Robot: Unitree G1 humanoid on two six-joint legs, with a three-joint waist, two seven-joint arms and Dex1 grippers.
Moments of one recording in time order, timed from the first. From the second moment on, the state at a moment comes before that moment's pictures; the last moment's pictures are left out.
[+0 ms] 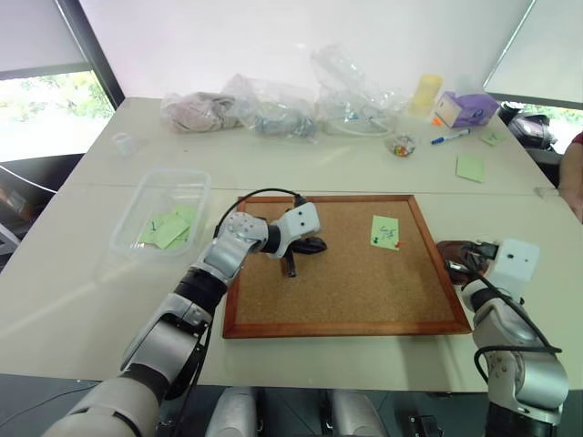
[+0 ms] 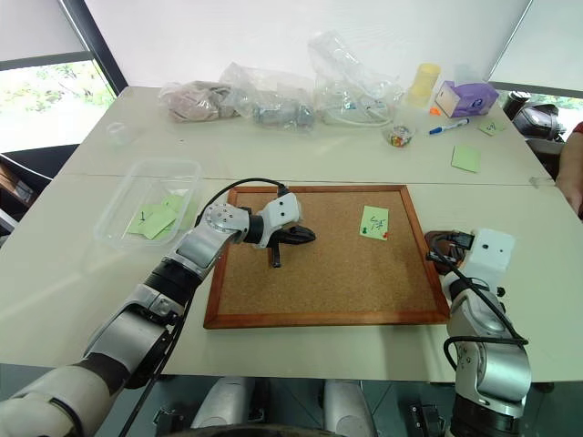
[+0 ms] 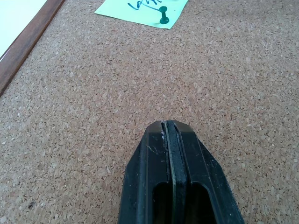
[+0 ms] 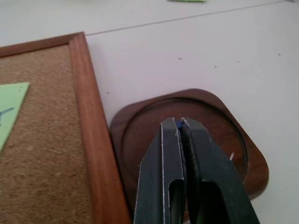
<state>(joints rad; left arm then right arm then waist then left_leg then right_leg) -0.78 0.23 -0.39 0.48 0.05 0.21 -1.01 0.00 -0.22 -0.45 -0.42 0.29 0.72 -0.07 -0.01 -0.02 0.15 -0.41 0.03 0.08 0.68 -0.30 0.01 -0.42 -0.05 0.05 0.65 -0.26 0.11</state>
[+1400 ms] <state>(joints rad) -0.75 0.25 -0.38 0.43 0.05 0.23 -1.01 -0.07 -0.28 -0.18 -0.31 0.32 0.59 0.20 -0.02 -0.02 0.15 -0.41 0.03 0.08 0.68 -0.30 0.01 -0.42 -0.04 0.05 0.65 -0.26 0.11</state>
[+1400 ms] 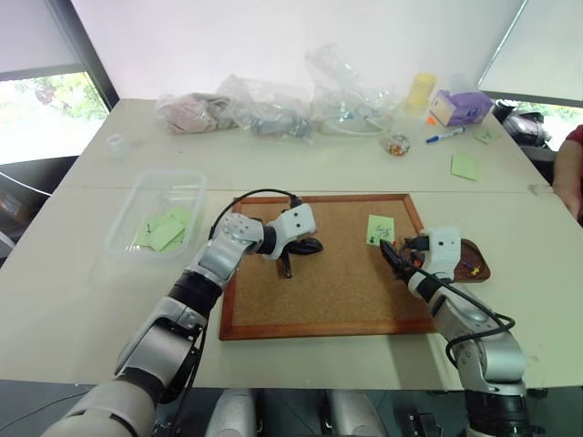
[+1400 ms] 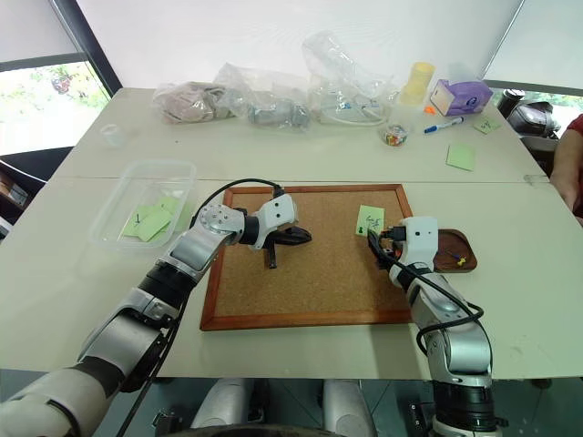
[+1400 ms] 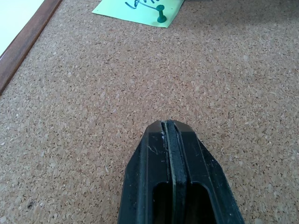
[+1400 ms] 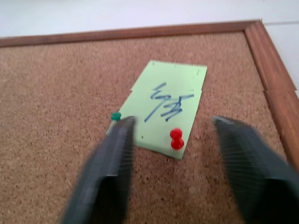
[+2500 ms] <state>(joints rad) -0.76 0.26 -0.40 0.43 0.07 0.22 -1.01 -0.05 -0.25 -0.26 -0.33 0.33 0.43 0.17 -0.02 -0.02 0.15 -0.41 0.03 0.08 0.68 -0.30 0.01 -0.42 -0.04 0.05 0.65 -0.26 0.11</state>
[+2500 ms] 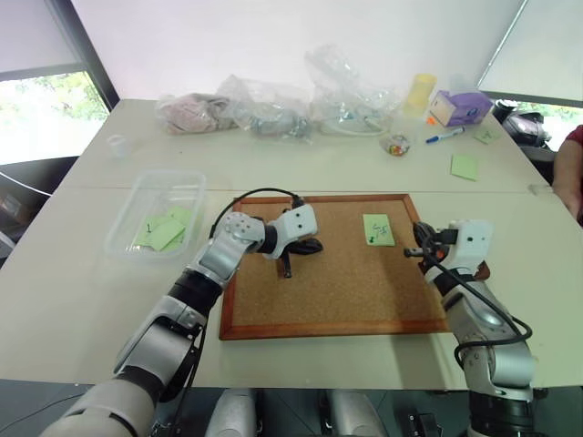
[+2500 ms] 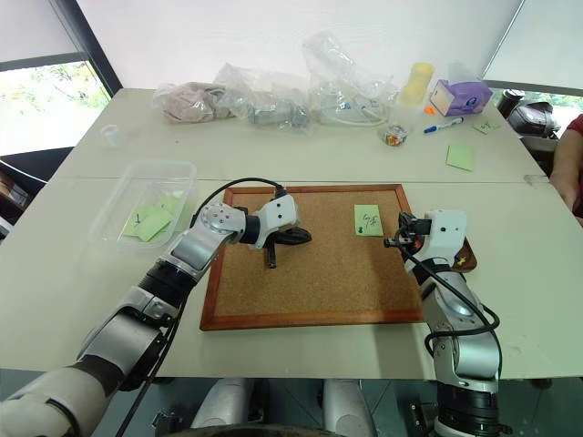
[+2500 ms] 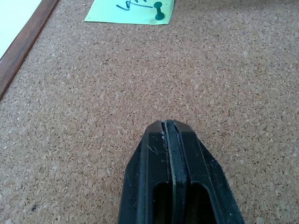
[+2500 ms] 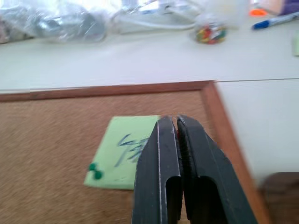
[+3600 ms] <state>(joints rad) -0.76 0.26 -0.40 0.43 0.07 0.21 -1.01 0.01 -0.27 -0.42 -0.23 0.29 0.49 0.00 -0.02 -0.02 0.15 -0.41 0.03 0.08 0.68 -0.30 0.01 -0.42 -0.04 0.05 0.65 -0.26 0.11</state>
